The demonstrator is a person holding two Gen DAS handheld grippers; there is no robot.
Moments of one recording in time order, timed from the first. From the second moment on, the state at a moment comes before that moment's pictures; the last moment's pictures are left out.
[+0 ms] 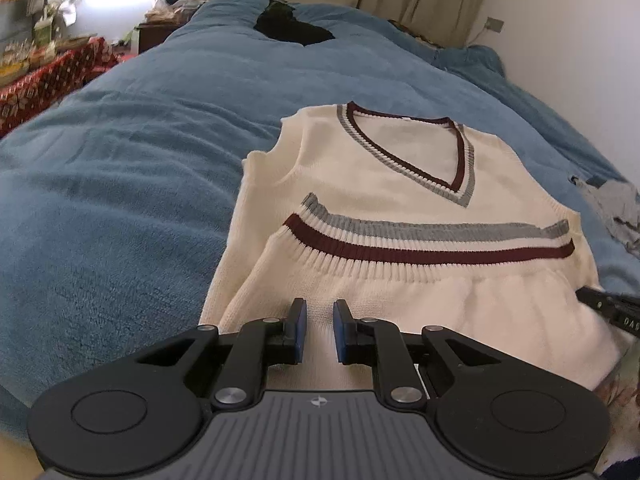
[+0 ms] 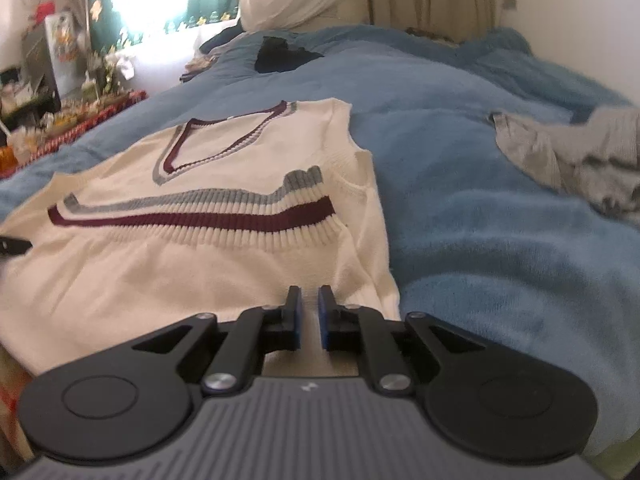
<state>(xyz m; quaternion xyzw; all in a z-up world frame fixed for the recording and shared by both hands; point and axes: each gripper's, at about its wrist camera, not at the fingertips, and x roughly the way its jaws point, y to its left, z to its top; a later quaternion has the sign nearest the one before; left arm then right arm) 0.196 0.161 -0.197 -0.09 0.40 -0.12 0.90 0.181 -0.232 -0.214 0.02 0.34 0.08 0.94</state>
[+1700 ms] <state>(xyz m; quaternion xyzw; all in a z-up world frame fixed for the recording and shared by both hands) 0.130 0.197 -0.174 -0.03 0.39 -0.11 0.91 0.092 -0.259 -0.191 -0.06 0.34 0.08 0.93</state>
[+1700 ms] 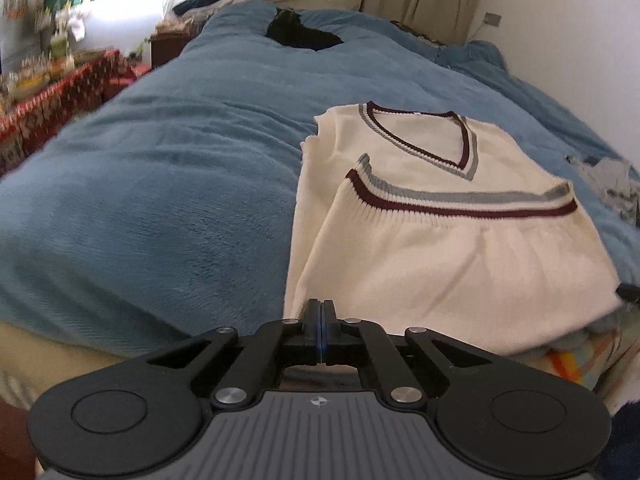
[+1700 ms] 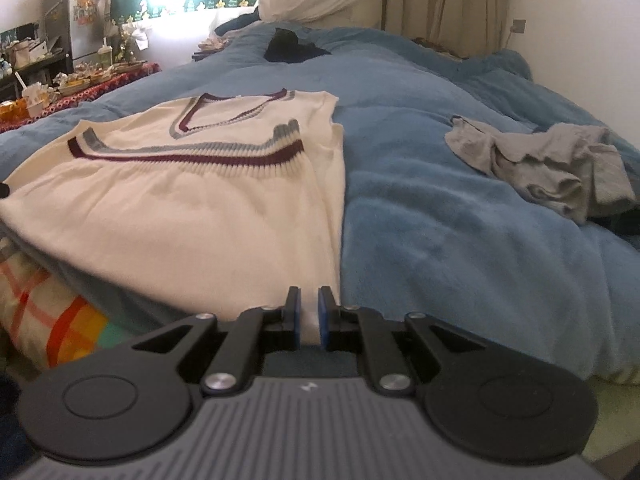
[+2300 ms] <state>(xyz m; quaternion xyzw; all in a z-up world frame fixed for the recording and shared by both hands) 0.142 0.046 -0.169 0.02 0.35 -0.26 0.90 0.130 -0.152 -0.172 -0.05 0.30 0.21 0.93</state>
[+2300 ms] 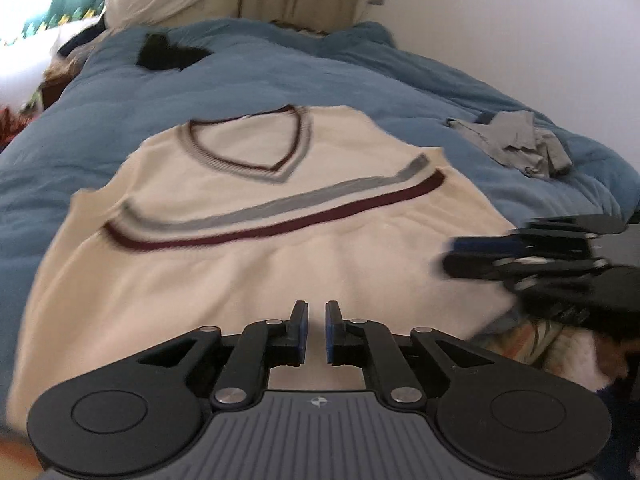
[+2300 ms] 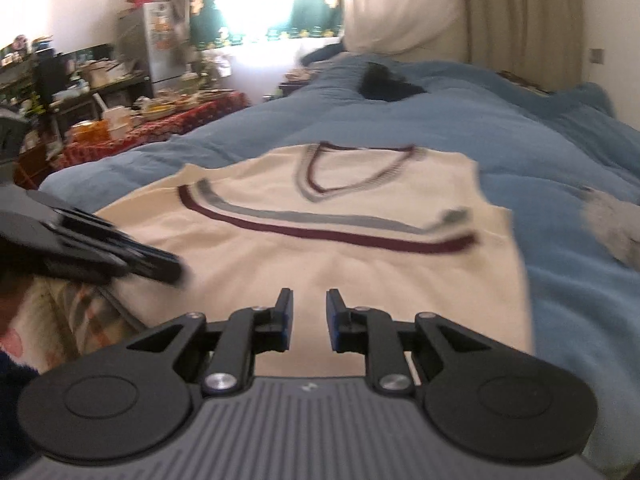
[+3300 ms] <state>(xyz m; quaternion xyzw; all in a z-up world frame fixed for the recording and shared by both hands) 0.114 0.085 -0.173 -0.01 0.35 -0.23 0.91 0.105 -0.244 -0.175 -0.05 0.32 0.10 0.94</state>
